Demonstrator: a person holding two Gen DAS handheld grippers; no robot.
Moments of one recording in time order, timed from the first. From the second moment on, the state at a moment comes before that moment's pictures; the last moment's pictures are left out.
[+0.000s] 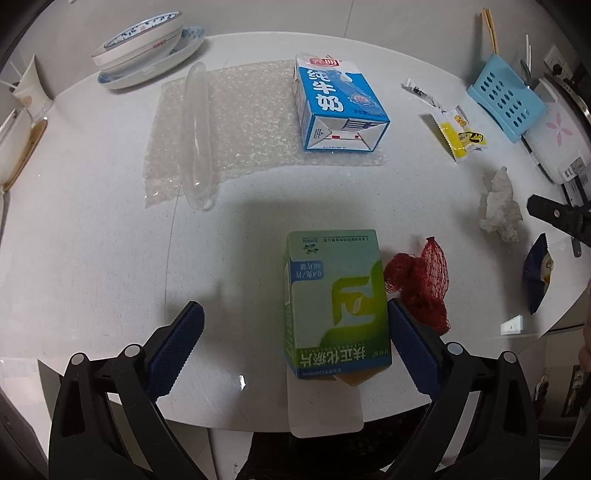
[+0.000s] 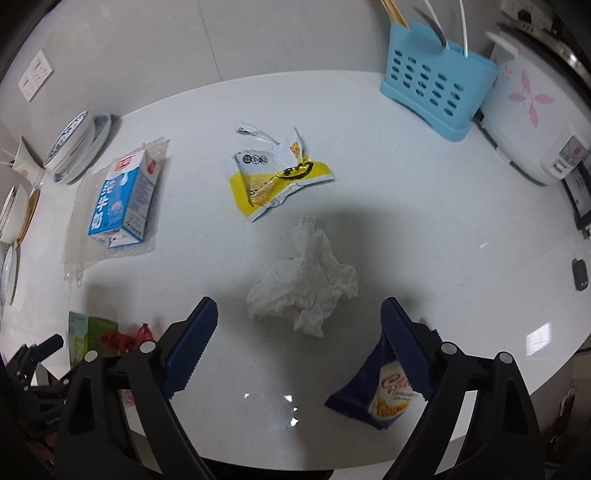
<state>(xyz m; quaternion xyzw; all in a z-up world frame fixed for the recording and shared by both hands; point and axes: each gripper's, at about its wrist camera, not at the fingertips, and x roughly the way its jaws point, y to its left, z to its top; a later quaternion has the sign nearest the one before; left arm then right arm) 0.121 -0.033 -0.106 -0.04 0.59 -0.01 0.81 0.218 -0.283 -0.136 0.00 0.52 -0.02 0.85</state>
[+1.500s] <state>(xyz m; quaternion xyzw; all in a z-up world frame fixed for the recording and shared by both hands) 0.130 -0.024 -0.088 -0.03 0.60 -0.05 0.80 0.240 -0.281 -0.164 0.08 0.57 -0.04 0.82</state>
